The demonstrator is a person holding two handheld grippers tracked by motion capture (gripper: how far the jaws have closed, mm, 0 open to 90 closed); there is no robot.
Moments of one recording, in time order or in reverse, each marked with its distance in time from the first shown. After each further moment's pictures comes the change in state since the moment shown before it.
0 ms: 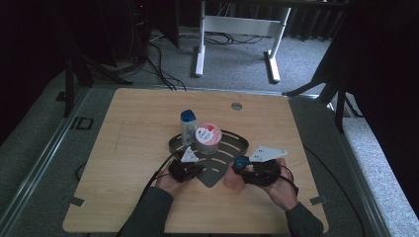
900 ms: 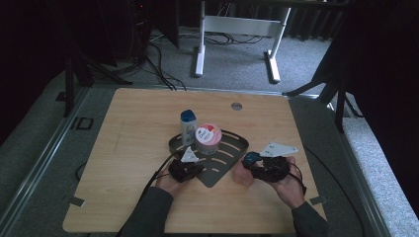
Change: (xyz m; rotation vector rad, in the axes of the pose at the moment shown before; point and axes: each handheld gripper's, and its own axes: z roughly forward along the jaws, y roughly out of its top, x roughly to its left) left arm 0.000 0.000 0.000 0.002 0.001 0.001; right arm -0.025 -0.011 -0.011 -0.003 -0.081 0.066
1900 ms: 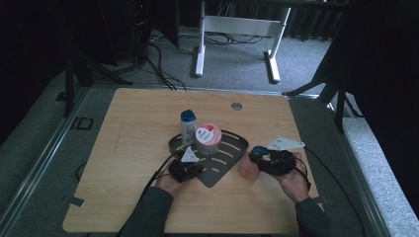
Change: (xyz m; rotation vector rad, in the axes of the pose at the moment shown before) left arm 0.000 0.000 0.000 0.000 0.000 0.000; right arm -0.024 -0.002 -0.001 -0.009 -0.055 0.046
